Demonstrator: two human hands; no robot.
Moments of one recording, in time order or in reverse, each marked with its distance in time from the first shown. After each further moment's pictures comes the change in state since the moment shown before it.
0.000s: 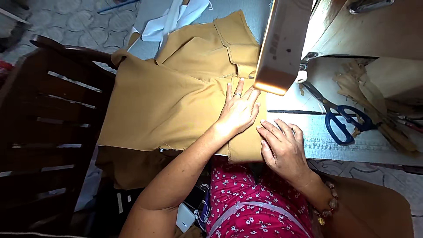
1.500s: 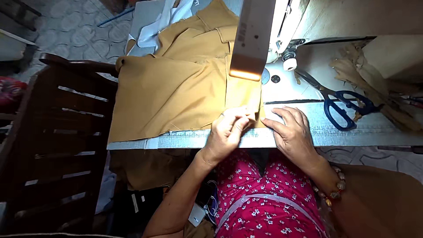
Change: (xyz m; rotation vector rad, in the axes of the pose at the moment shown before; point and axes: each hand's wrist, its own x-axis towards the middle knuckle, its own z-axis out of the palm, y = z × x) left_hand -0.080 0.013 -0.007 -0.564 0.433 0.207; right_hand 0.002 0.020 -0.009 0.140 0.033 0.054
